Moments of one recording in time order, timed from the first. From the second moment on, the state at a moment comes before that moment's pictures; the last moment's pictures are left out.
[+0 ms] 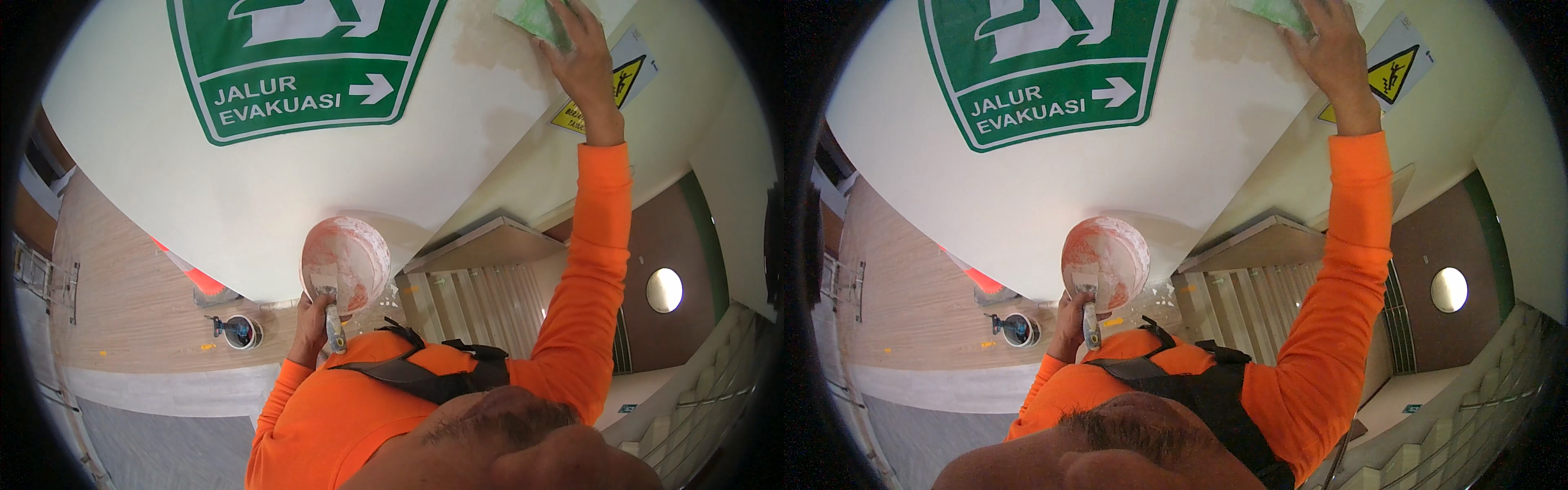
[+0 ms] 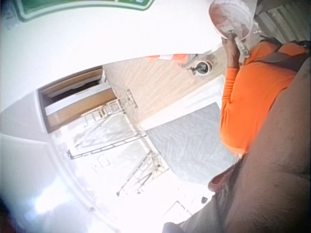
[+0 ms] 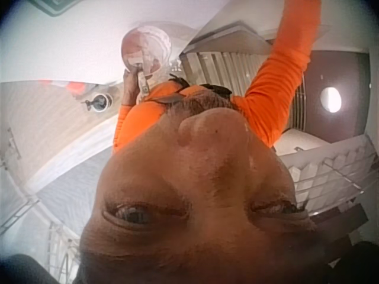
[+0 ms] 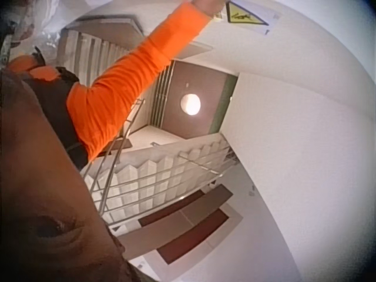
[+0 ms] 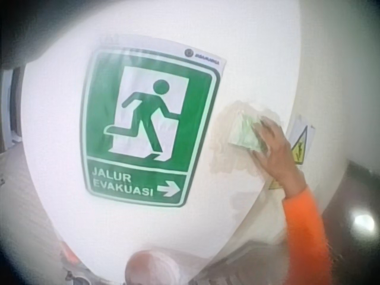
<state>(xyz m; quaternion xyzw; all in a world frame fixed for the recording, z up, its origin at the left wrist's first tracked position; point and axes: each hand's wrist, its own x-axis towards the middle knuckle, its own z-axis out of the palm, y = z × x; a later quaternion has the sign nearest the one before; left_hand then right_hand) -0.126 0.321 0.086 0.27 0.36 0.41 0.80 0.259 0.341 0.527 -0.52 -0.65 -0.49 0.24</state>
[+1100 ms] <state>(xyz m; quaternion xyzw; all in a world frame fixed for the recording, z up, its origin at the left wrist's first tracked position) -0.120 0.347 0.065 0.29 0.37 0.38 0.80 0.220 0.319 0.559 -0.50 -0.63 -0.59 0.08</state>
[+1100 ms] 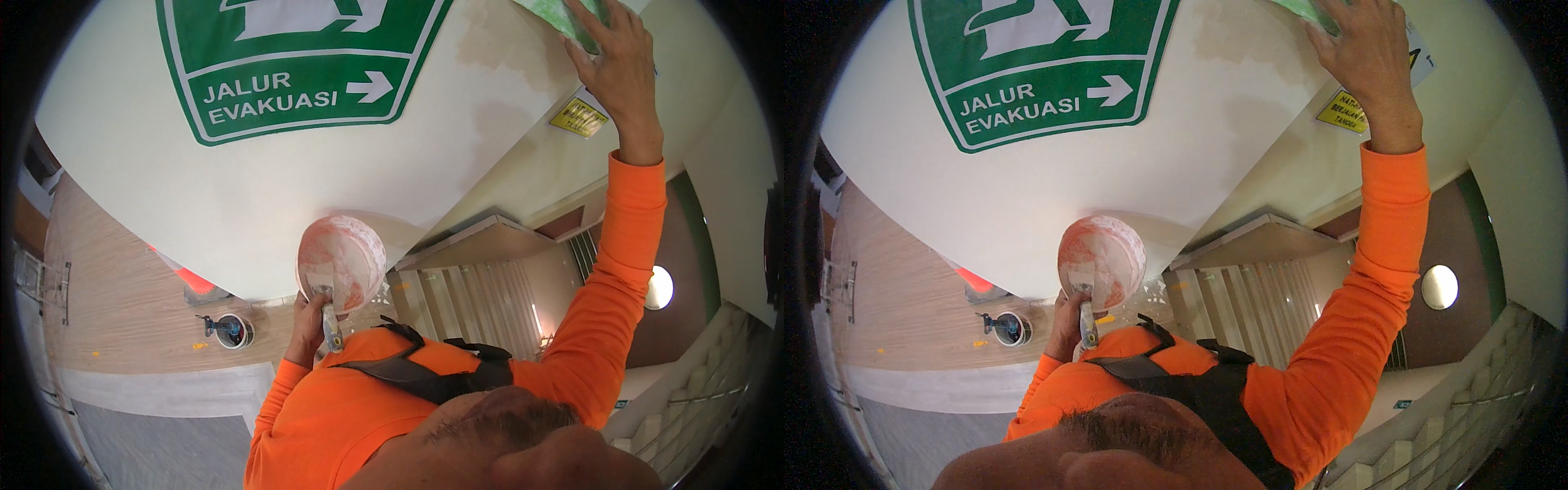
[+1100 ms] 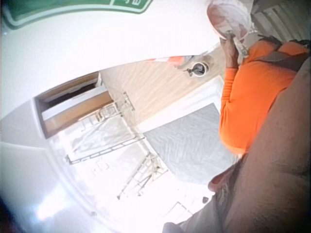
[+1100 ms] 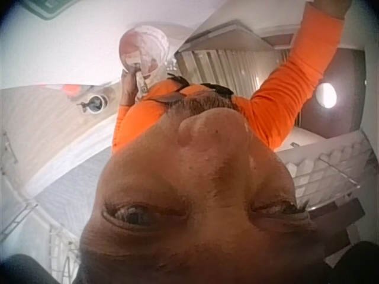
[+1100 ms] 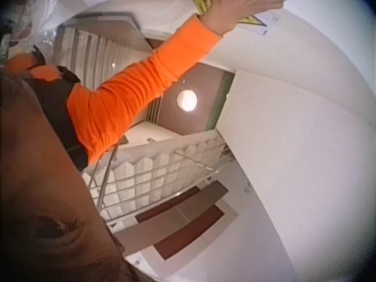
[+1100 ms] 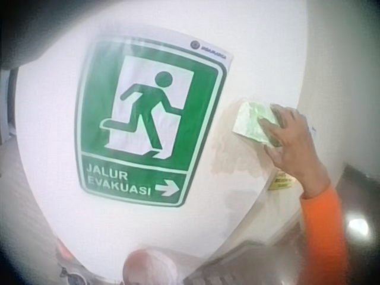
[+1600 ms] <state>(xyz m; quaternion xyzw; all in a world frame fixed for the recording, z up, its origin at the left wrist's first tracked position) -0.115 0.356 0.064 0.27 0.37 0.39 0.80 0.201 0.326 0.553 -0.56 -0.59 -0.58 0.07</state>
